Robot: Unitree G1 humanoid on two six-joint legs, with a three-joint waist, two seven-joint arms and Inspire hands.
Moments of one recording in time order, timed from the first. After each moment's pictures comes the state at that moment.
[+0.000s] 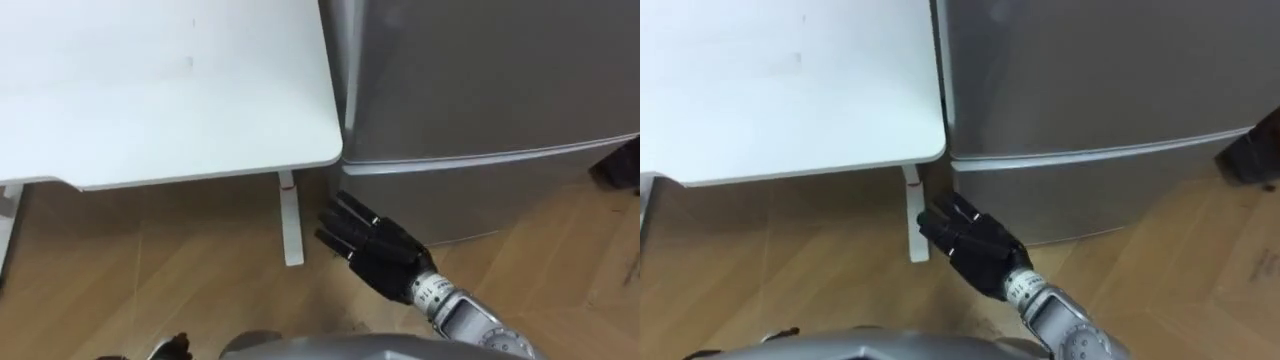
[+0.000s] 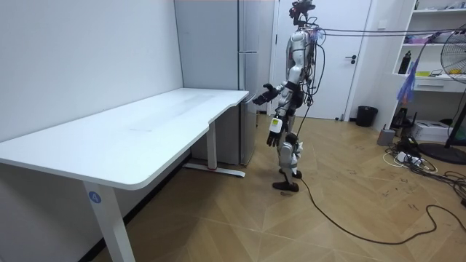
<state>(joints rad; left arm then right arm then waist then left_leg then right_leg) 0.17 0.22 -0.14 1.04 0.36 0.25 0.03 0.23 -0.31 0.49 0.37 1.21 0.14 0.38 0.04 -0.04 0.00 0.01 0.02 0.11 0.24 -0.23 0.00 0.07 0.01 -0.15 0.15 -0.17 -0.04</state>
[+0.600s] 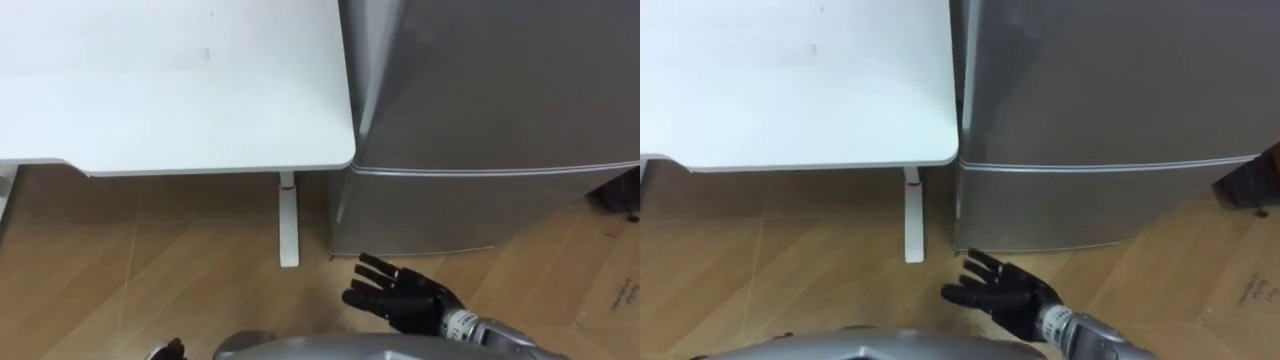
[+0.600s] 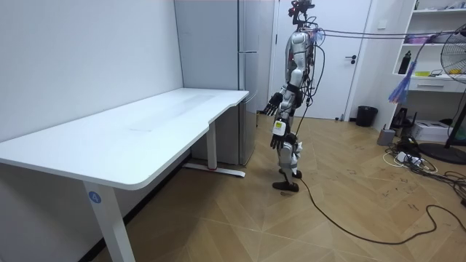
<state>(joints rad) 0.20 0.22 -0.14 1.03 0.36 0.26 0.06 0.20 -0.35 0.41 0.69 0.78 0.19 0.48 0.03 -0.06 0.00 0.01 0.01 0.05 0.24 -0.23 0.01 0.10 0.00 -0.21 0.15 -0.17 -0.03</state>
